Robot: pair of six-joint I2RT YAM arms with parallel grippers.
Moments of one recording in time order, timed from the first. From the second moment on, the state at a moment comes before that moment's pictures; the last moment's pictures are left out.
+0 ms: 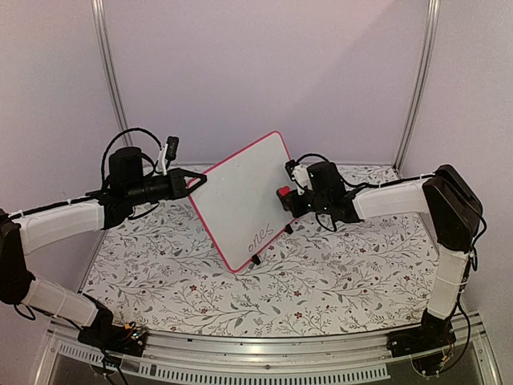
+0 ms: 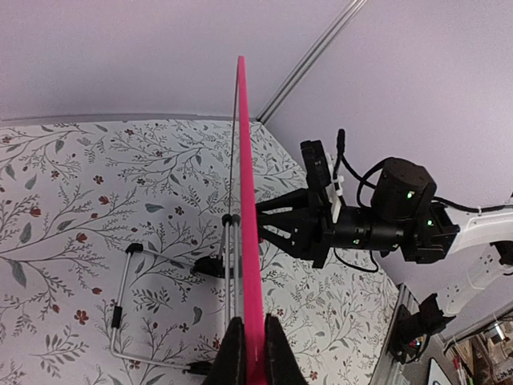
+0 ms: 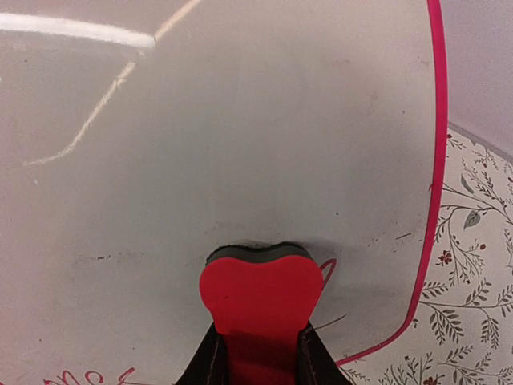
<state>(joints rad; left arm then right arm) -0.42 1.30 0.80 0.27 0.53 -0.51 0.69 1.92 1.21 0.19 0.04 0.10</state>
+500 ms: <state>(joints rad) -0.42 1.30 0.80 0.27 0.53 -0.51 0.69 1.92 1.07 0.22 0.02 0.15</state>
